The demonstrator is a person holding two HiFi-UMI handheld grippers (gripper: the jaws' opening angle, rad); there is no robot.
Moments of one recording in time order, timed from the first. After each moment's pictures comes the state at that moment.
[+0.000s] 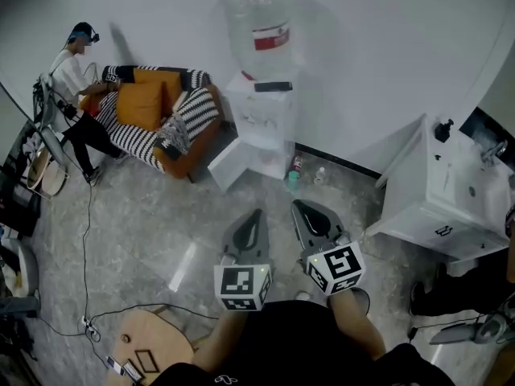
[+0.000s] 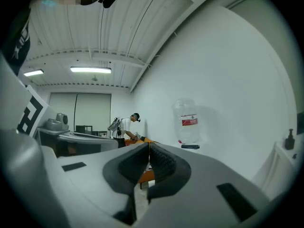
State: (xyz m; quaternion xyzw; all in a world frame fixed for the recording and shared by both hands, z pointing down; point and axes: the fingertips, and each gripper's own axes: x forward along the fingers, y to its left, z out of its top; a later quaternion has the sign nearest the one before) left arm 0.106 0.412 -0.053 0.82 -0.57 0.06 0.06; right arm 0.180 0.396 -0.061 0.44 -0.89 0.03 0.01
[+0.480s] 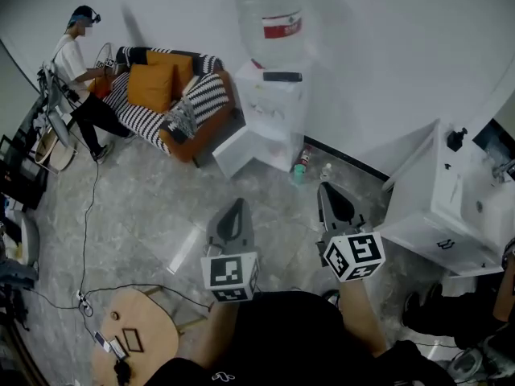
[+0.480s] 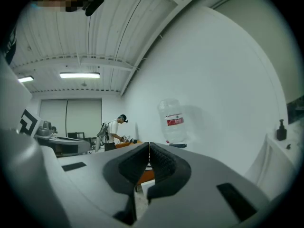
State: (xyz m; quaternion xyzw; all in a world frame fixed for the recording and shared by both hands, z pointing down) left arm 0.098 0.398 -0.041 0.76 -0.65 0.08 0.04; right arm 0.267 0.353 -0.049 0.48 -0.87 0.07 -0.03
